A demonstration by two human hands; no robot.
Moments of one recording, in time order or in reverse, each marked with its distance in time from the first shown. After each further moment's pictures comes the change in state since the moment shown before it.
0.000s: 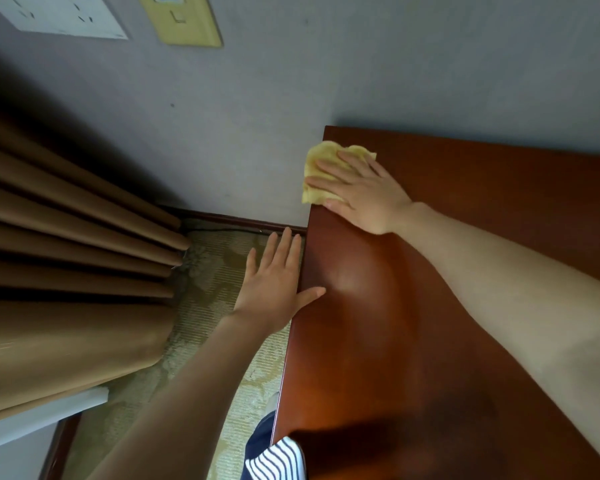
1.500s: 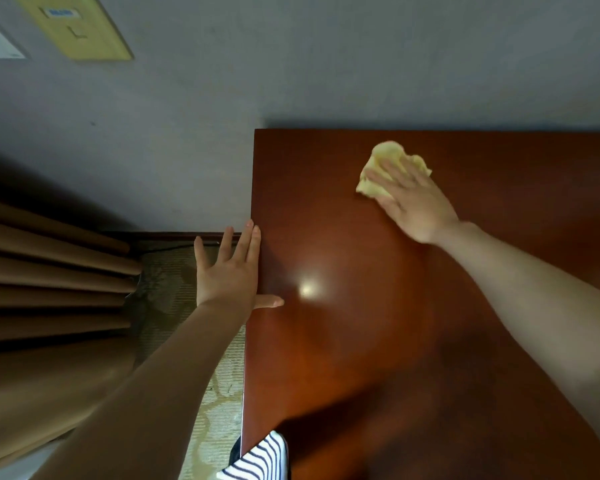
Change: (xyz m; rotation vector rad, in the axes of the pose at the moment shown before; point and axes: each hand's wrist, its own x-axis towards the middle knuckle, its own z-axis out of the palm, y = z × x) left_hand 0.018 0.024 -0.010 0.458 -0.118 -0.028; right_hand -0.133 0.086 0.011 0.111 0.019 0.448
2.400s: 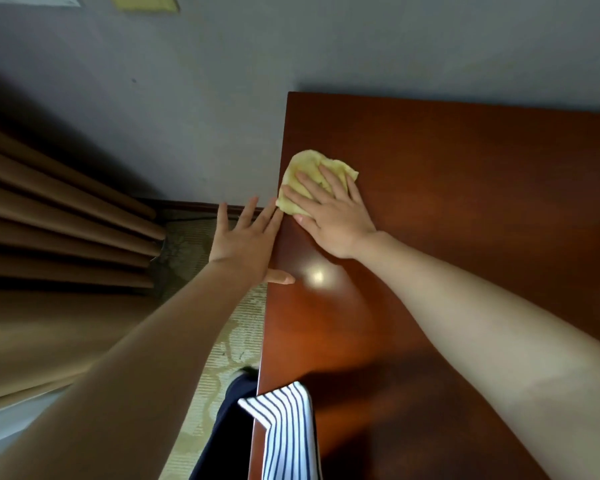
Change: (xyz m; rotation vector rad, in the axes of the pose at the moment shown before) left_hand -0.024 -0.014 0.009 0.014 -0.005 0.095; right_hand -0.015 -0.163 0.035 -0.010 -0.020 -0.234
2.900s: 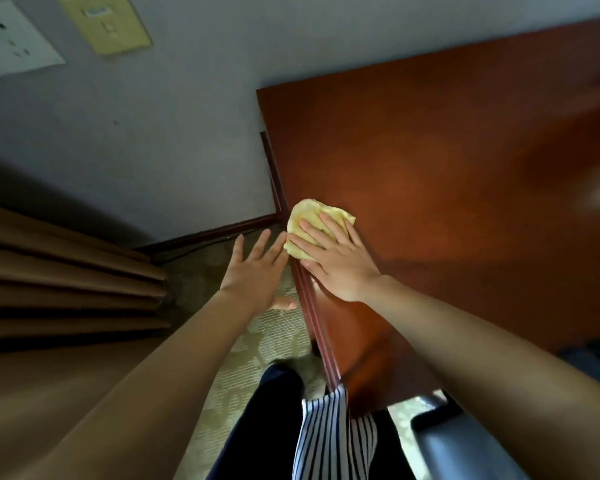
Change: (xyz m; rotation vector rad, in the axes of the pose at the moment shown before) left_hand -0.083 -0.037 0.052 0.190 -0.009 0.374; right_hand -0.109 -0.126 0.046 0.038 0.014 0.273
